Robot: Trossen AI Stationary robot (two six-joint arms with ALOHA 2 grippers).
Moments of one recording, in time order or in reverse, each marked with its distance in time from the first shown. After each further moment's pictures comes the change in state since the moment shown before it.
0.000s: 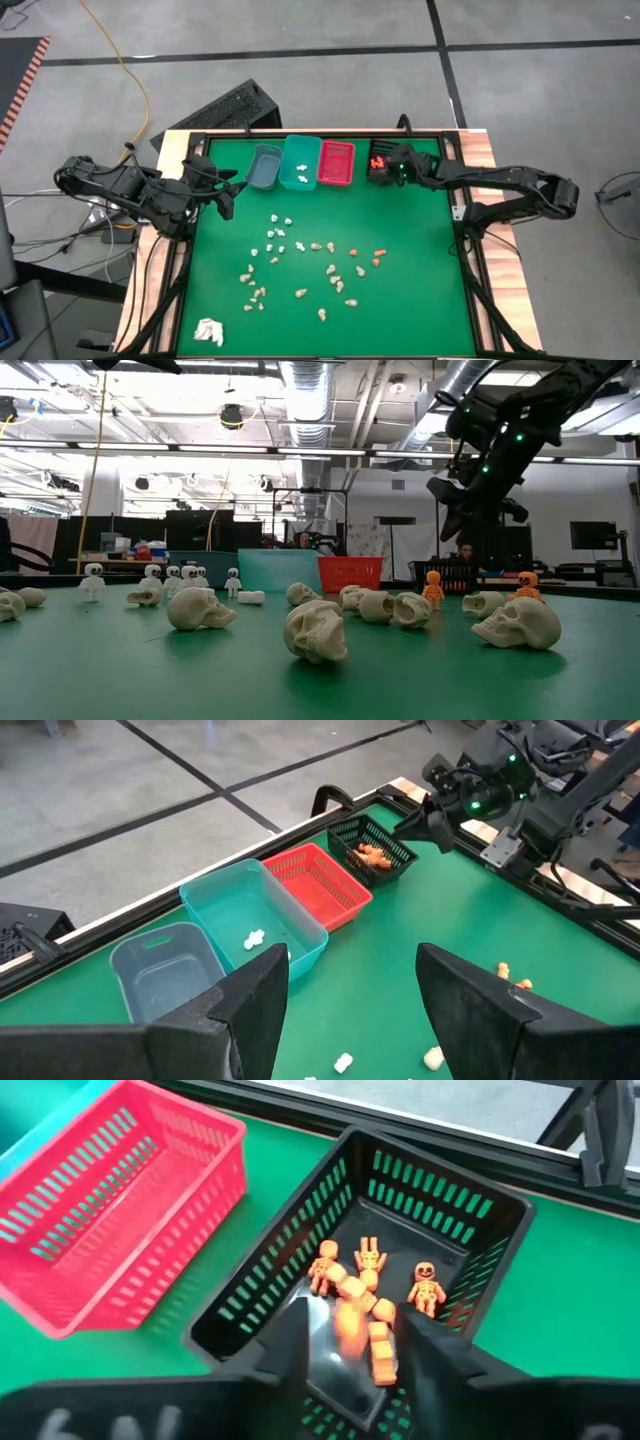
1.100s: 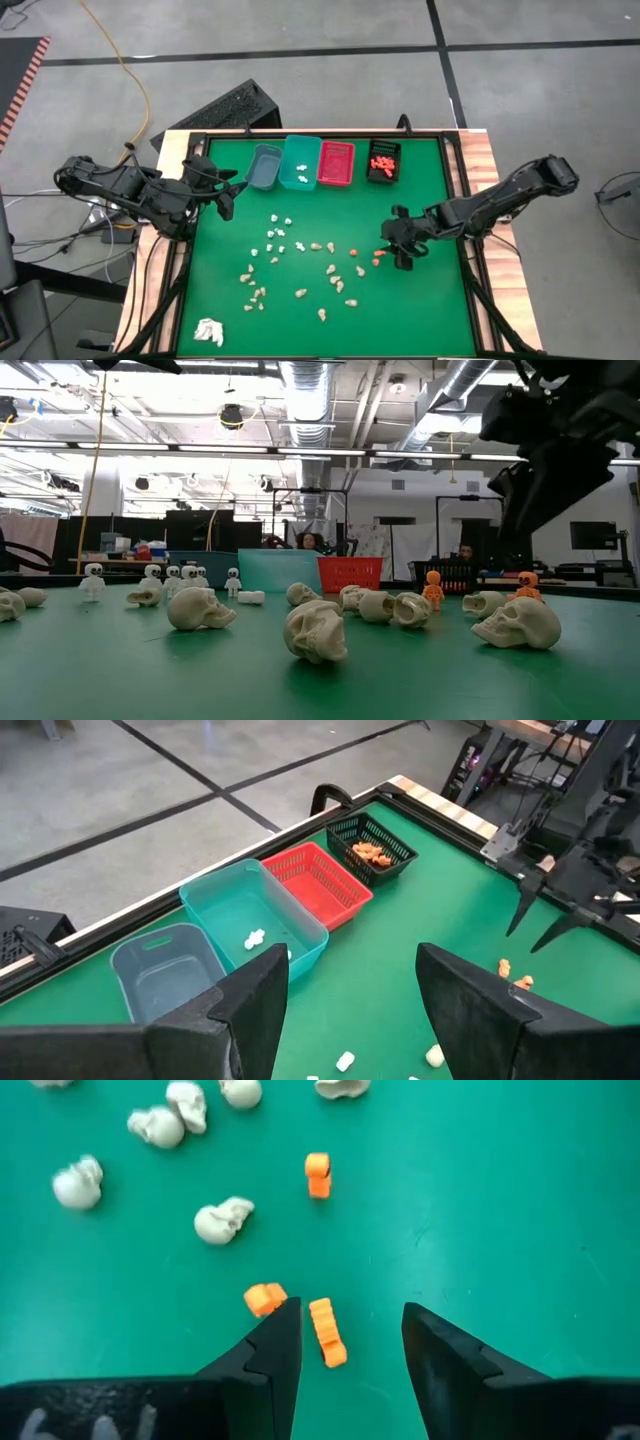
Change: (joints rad) left arm 0.000 0.000 0.000 -0.002 0.005 0.012; right arm 0.767 -0.035 0.001 -0.158 -0.246 -0.292
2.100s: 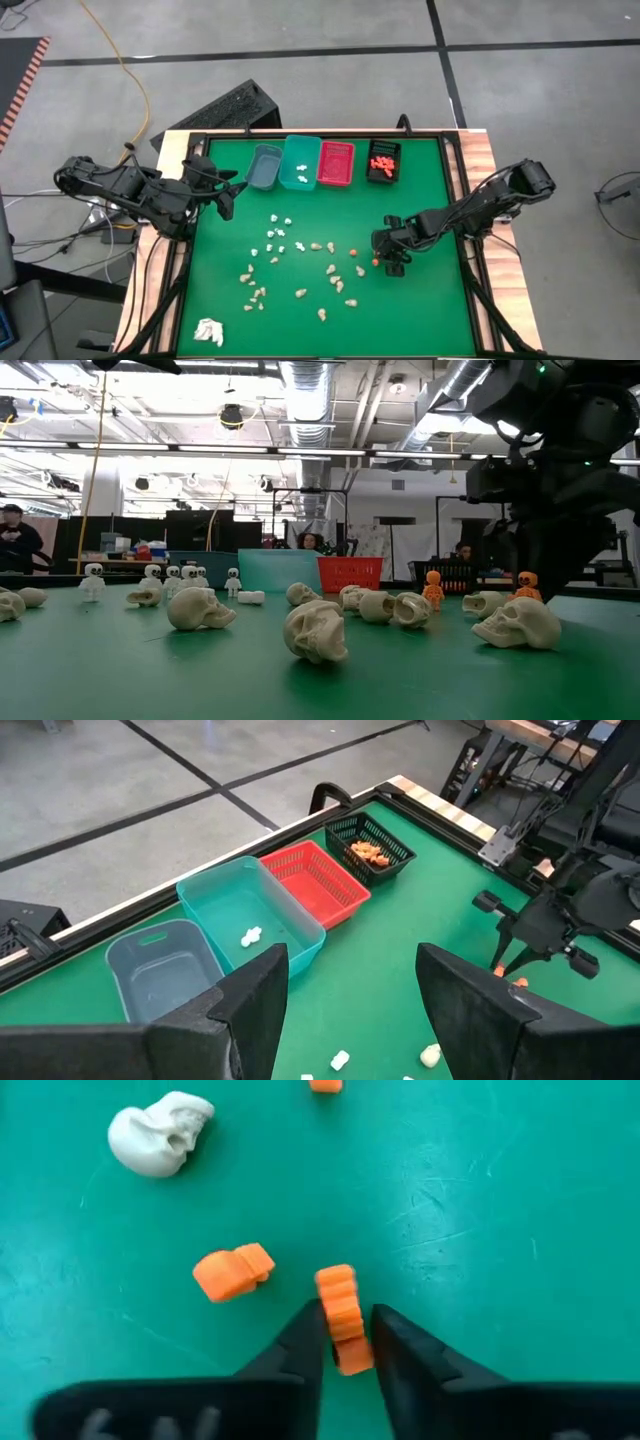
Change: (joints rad) left arm 0.000 0.000 0.000 0.000 0.004 -0.022; right arm -0.005 0.296 0.003 0.103 -0.076 0.047
